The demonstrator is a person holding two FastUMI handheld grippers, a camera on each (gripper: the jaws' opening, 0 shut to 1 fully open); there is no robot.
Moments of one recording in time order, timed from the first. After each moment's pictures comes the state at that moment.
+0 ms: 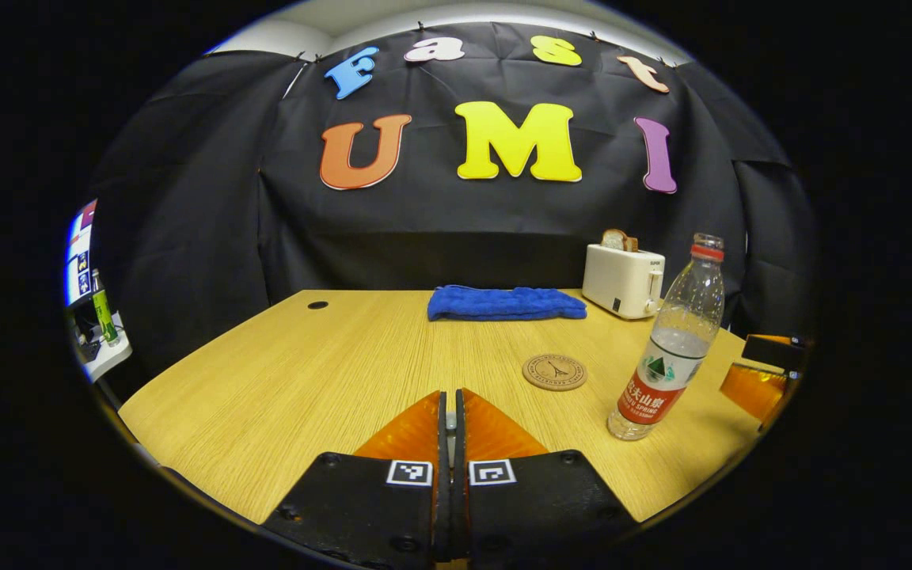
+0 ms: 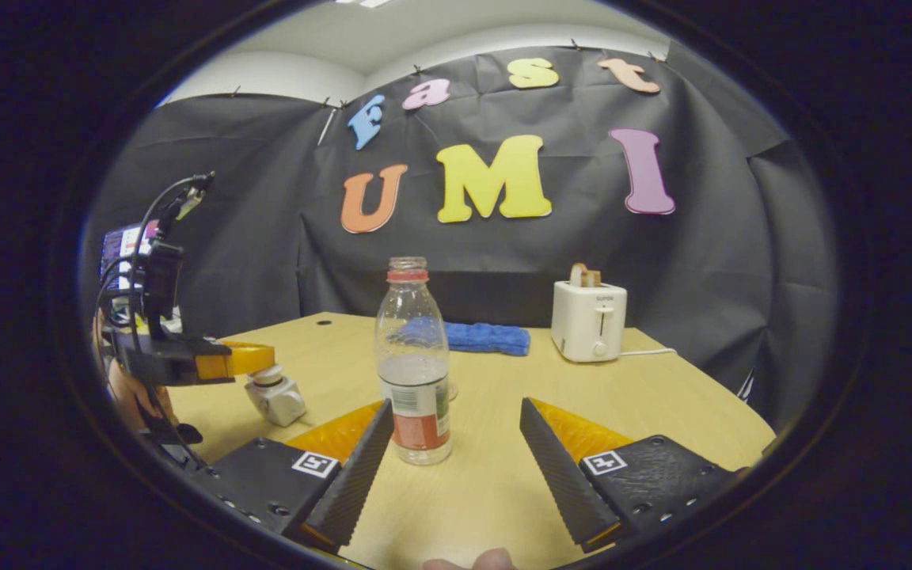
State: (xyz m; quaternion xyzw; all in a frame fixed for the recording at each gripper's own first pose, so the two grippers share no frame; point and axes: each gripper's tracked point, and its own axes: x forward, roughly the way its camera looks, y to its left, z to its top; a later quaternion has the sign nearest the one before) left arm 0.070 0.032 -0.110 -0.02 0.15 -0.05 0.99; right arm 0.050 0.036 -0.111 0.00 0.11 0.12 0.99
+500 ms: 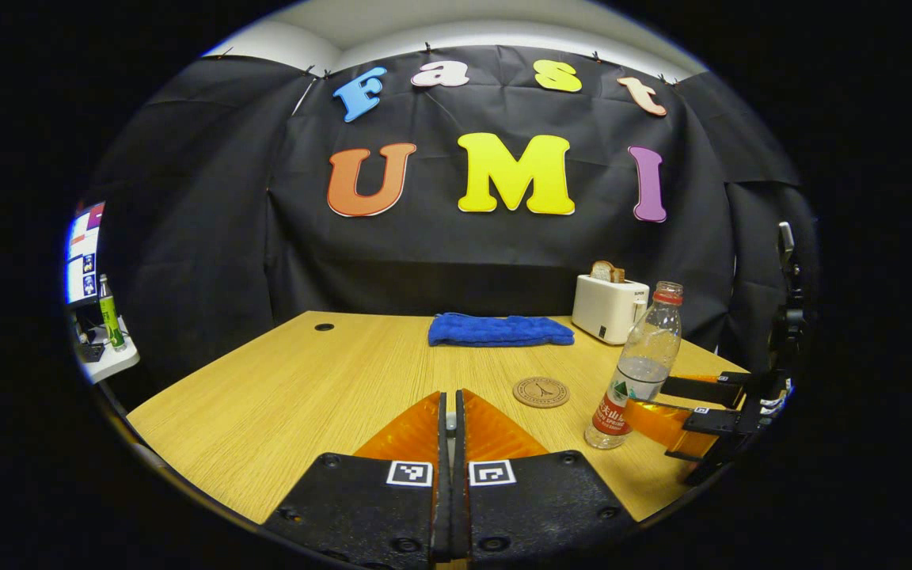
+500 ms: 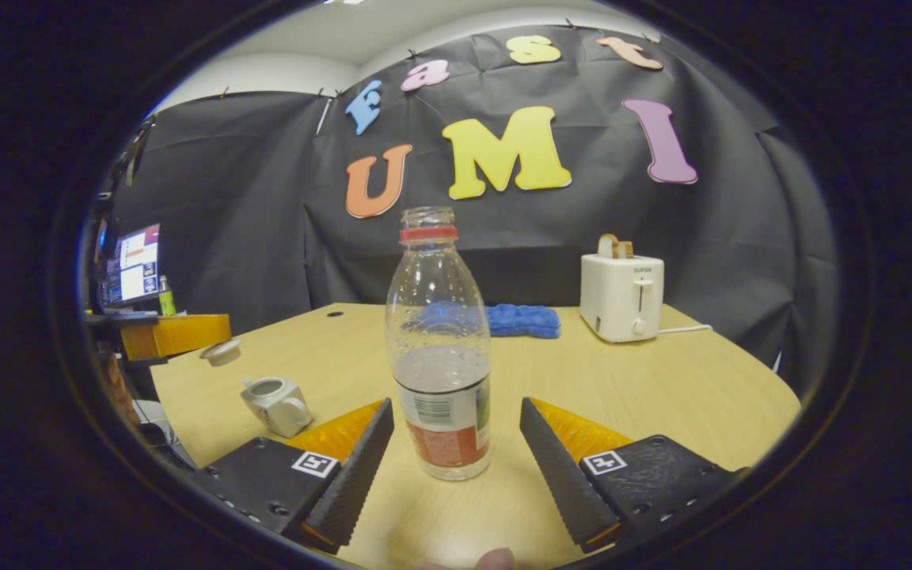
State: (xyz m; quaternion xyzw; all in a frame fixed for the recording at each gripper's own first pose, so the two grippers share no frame) left arm 0.036 0.045 -0.071 -0.04 0.11 -0.05 0.99; right arm 0.088 0.078 -0.138 0.04 0.15 0.15 0.98
